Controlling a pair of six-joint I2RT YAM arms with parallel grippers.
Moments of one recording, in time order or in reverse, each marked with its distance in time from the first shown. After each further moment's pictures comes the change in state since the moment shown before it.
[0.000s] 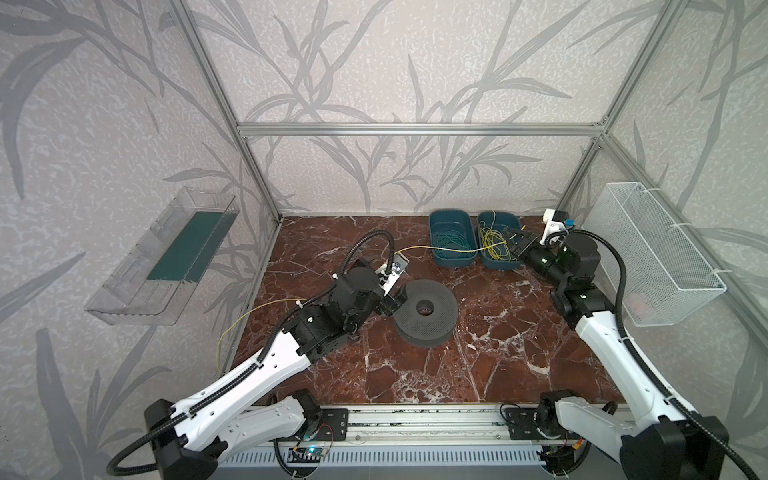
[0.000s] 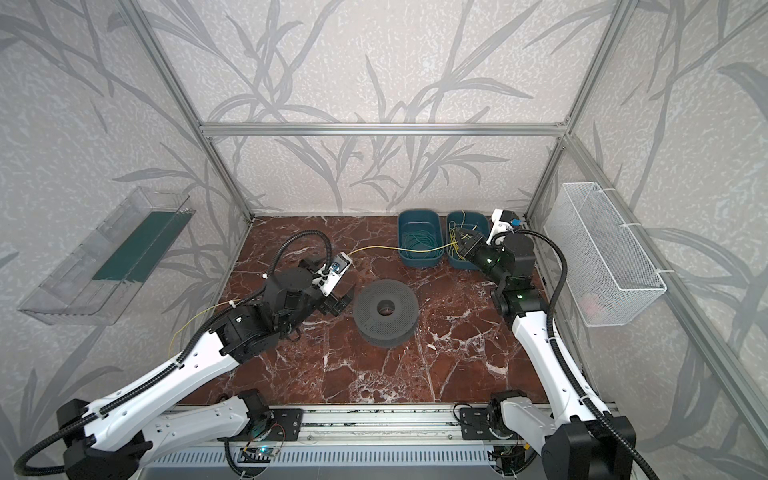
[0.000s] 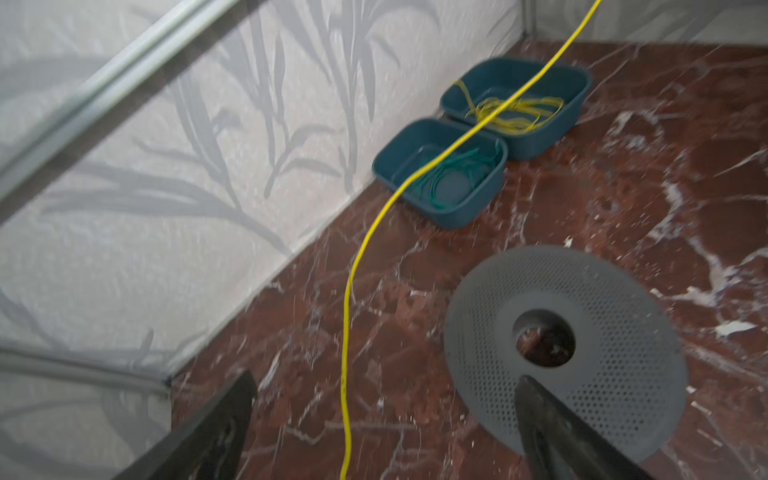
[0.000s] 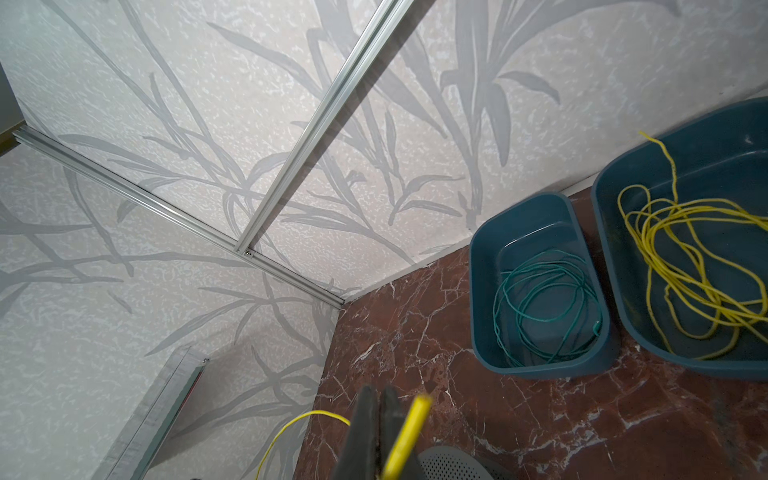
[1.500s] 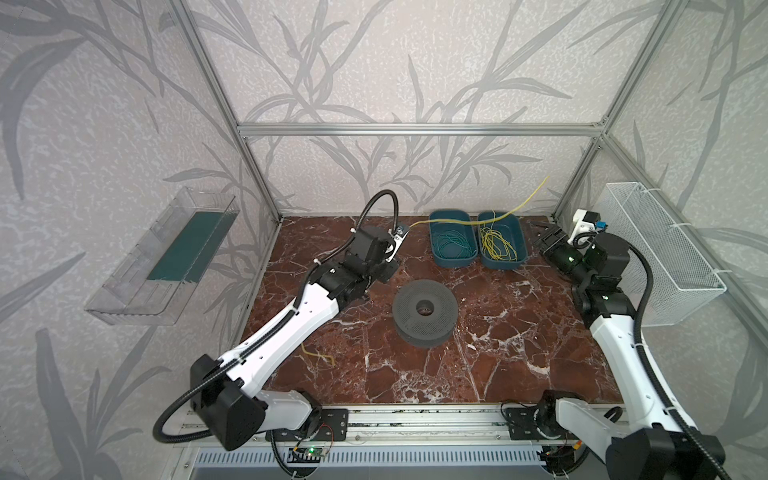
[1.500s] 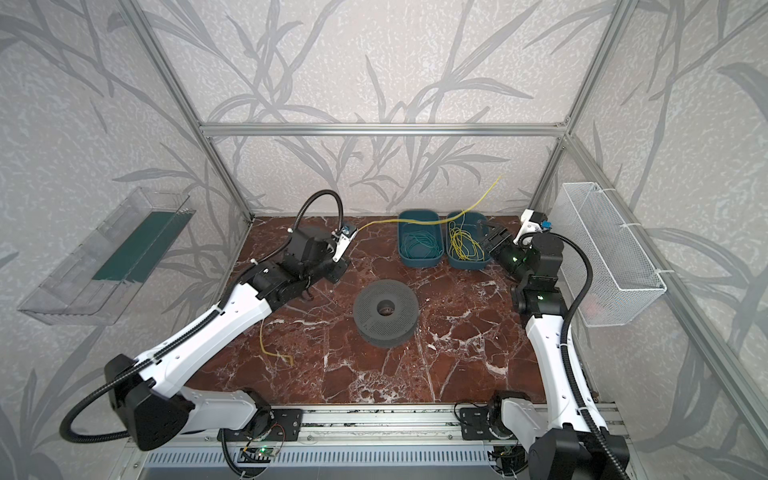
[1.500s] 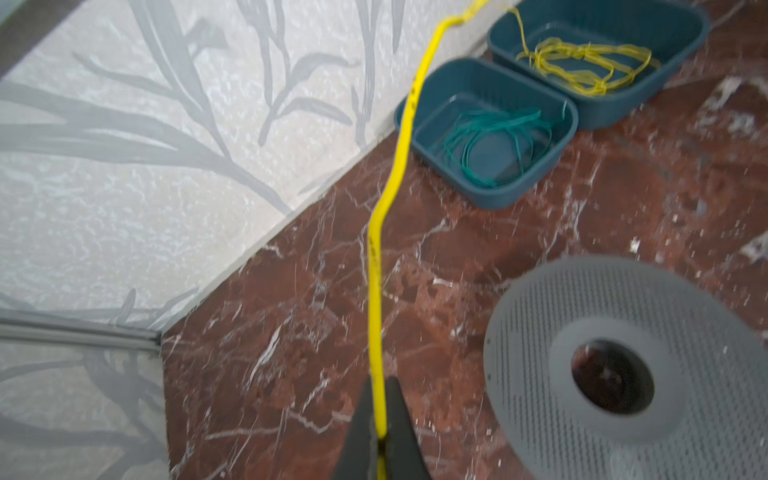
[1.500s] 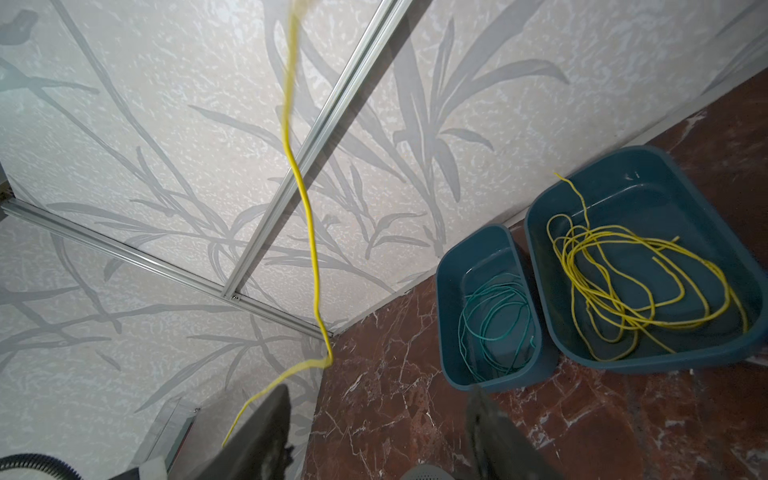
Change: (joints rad) left arm 0.163 0.380 0.367 -0.069 0.117 -0.024; right arm -0.207 -0.050 0.034 -0.108 -0.100 0.013
